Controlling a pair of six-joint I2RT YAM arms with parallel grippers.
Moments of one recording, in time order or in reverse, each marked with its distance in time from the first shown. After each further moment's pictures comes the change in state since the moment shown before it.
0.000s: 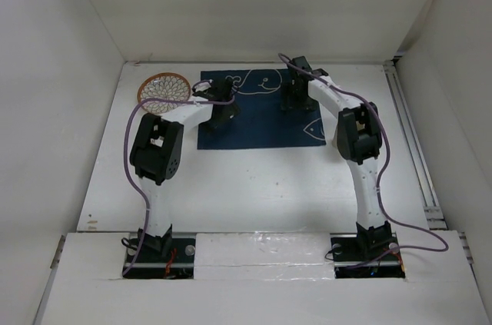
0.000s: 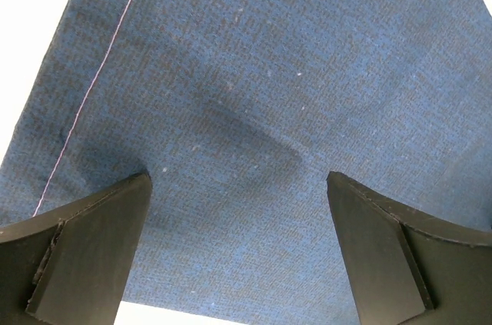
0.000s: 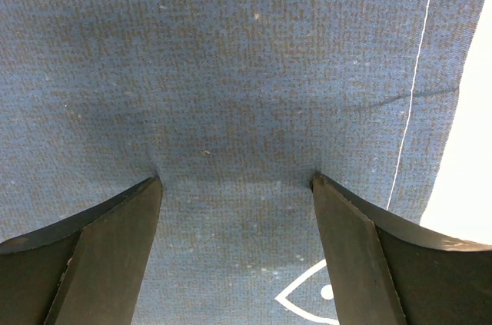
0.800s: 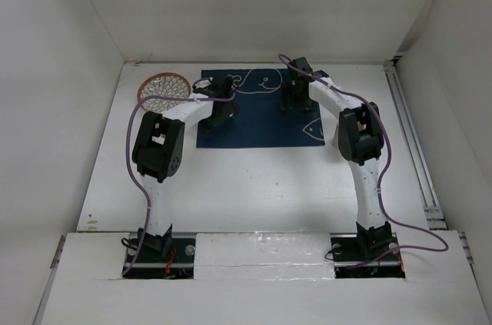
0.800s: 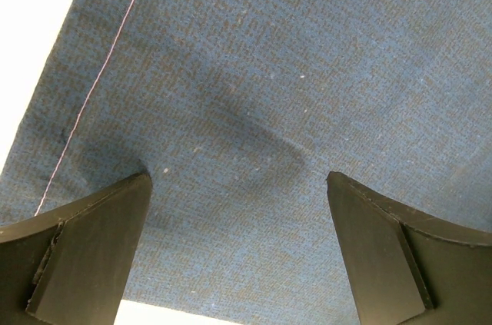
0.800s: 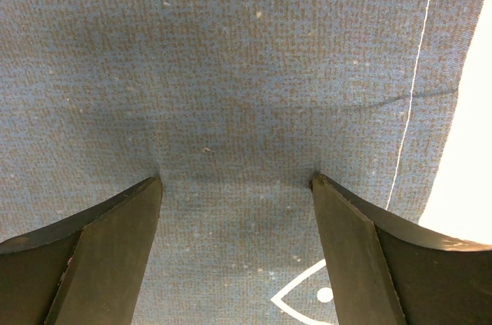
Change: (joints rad) left arm 0.015 0.040 0.069 -0.052 0.005 0.029; right arm 0.001 -0.018 -0.041 0.046 -0.004 -0.003
